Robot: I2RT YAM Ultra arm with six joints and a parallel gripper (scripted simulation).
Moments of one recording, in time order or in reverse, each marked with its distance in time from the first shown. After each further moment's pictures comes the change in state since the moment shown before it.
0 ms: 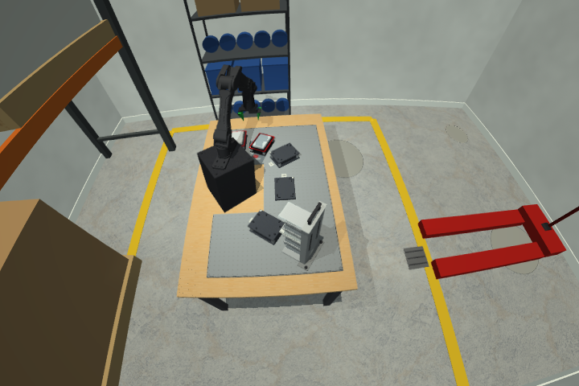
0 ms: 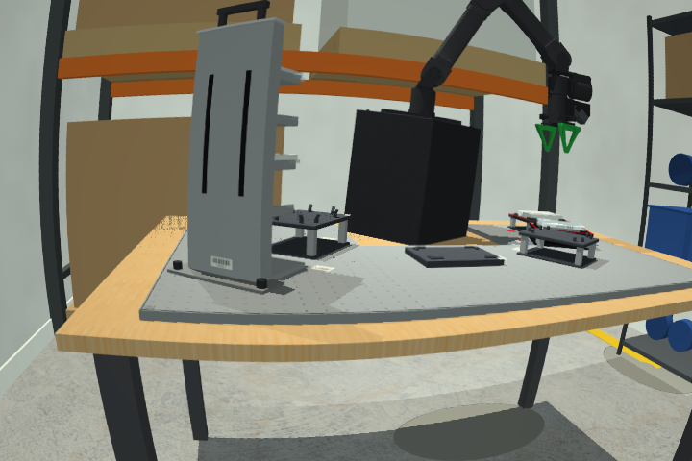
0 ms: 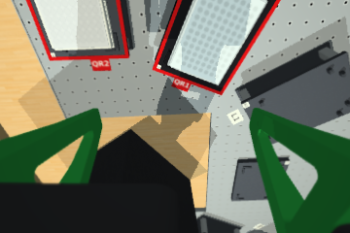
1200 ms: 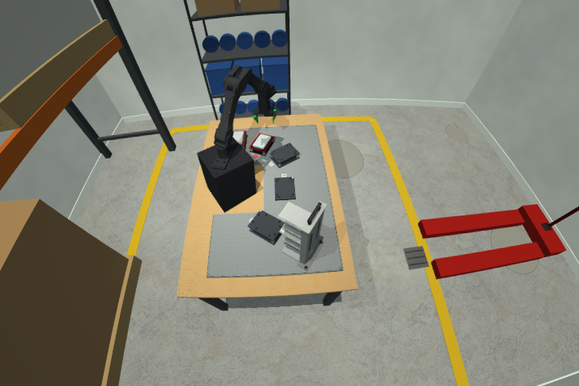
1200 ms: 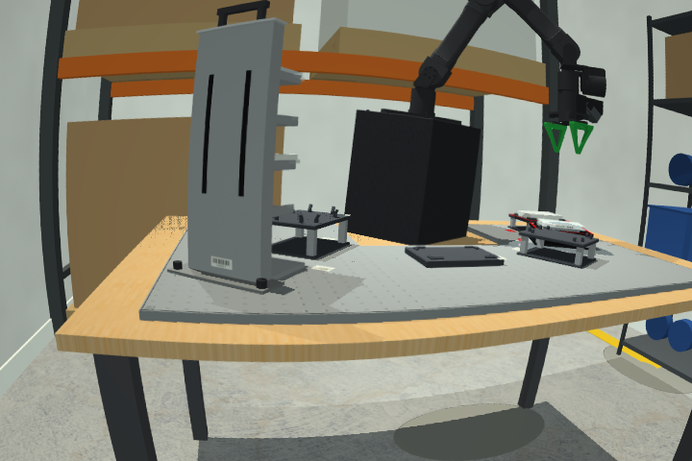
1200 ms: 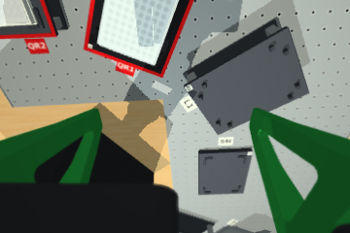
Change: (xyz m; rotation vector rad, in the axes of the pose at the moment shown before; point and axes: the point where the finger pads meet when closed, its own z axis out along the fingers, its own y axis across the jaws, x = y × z) arm 0.033 -0.097 0.003 0.001 0.000 0.004
